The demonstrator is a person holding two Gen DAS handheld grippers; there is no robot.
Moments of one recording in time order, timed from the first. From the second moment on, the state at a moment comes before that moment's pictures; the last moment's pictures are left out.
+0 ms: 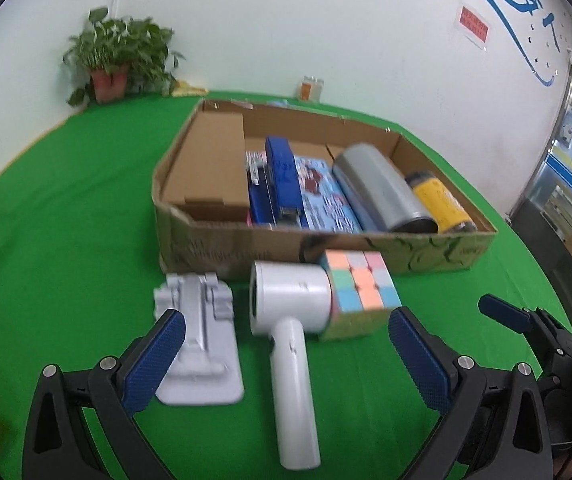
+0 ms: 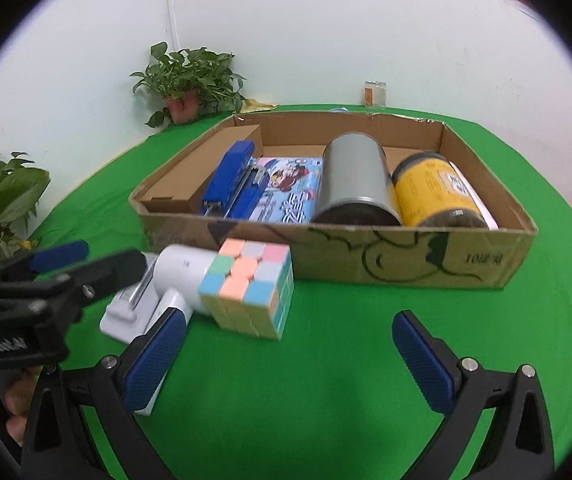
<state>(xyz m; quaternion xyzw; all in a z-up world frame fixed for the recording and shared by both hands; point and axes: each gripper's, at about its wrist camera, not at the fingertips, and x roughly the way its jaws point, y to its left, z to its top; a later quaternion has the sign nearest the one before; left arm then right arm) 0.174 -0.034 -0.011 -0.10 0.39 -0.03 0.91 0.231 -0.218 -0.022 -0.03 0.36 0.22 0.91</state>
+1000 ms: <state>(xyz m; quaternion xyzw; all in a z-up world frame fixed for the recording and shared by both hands) 0.145 -0.118 -0.070 -0.22 0.53 -0.12 0.81 0.156 -0.292 -0.043 -0.02 0.38 0.34 0.86</state>
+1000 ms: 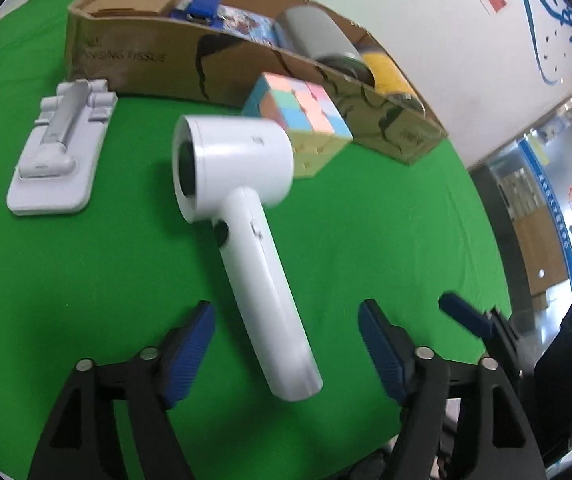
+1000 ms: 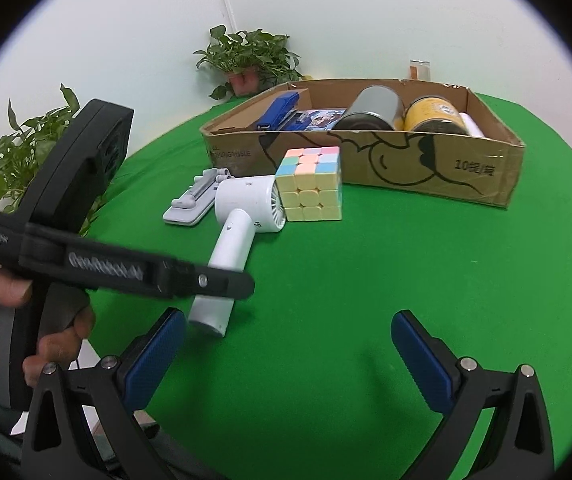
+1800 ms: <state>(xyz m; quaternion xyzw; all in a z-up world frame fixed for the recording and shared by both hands) 0.153 -0.073 -0.065 -0.25 0.51 -0.13 0.81 0.173 -0.238 -0.056 -0.04 0.41 0.35 0.84</state>
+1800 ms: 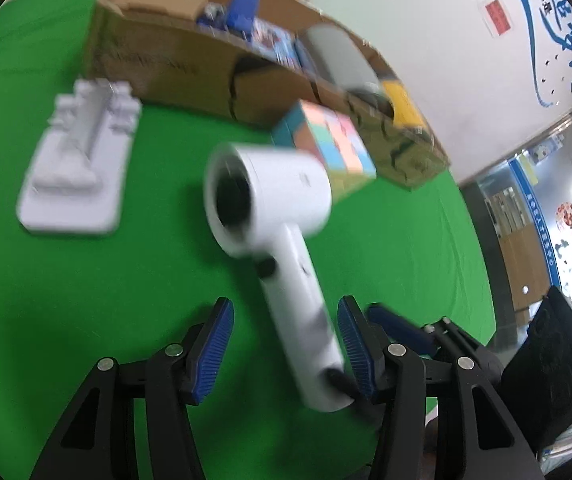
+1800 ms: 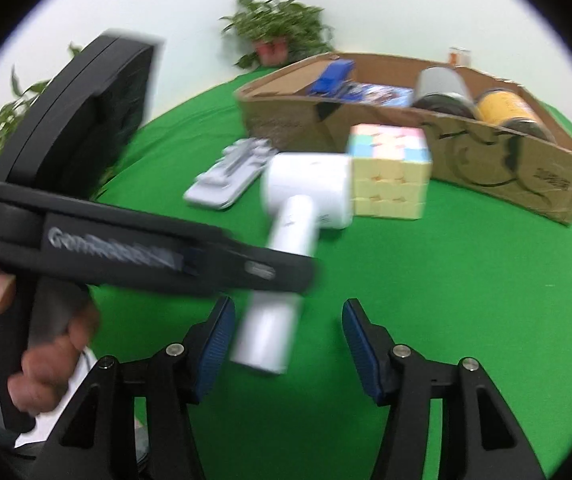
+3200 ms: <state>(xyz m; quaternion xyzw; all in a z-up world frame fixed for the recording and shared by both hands) 0.267 -0.065 -0.029 -0.25 0.53 -0.16 0.79 0.304 -0.230 -0.033 0.08 0.49 0.35 0.79</state>
